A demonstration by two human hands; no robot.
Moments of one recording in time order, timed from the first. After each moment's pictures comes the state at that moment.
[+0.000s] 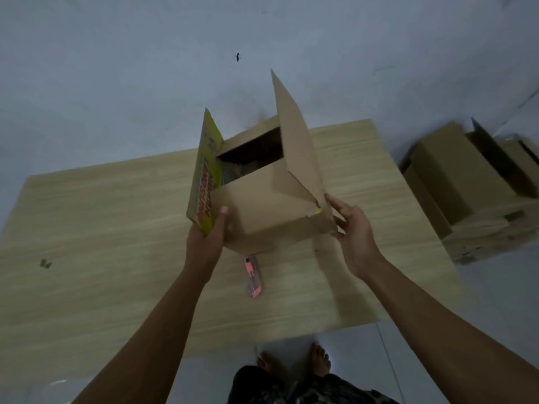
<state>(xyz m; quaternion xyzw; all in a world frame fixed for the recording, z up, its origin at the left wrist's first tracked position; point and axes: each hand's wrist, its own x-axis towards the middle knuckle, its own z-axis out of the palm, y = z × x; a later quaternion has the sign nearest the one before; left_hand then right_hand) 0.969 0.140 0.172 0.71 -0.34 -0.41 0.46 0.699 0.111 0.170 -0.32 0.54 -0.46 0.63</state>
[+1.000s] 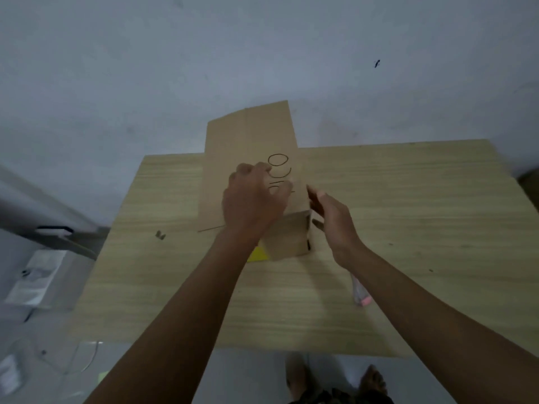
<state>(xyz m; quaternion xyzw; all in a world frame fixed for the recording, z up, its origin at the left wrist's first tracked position) 1.126 0.146 0.284 0.79 -0.54 -0.11 0.27 0.978 0.123 0.213 -0.47 0.50 -0.39 0.62</state>
